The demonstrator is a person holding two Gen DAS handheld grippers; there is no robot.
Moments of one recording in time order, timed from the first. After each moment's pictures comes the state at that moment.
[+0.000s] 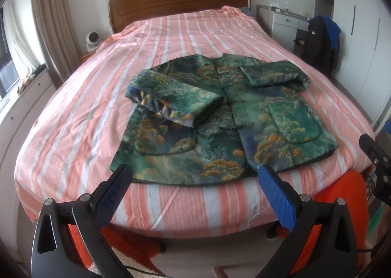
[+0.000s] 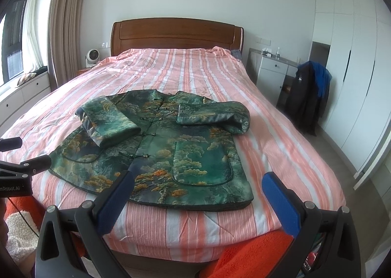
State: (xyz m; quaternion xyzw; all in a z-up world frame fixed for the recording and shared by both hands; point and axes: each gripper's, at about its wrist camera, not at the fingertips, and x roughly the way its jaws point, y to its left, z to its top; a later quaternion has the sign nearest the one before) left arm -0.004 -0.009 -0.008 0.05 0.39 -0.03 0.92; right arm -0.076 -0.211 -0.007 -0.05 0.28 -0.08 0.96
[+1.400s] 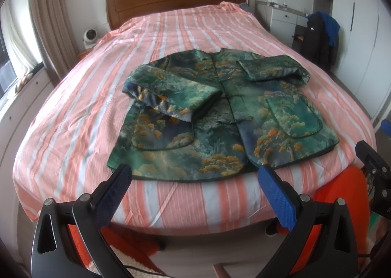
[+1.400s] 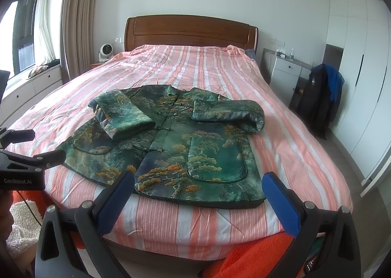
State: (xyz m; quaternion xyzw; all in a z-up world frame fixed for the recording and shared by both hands) left arm -0.003 -0.005 -0.017 0.05 0.39 -0.04 0.92; right arm -0.075 -0.198 -0.016 -0.06 0.29 -0.04 0.95
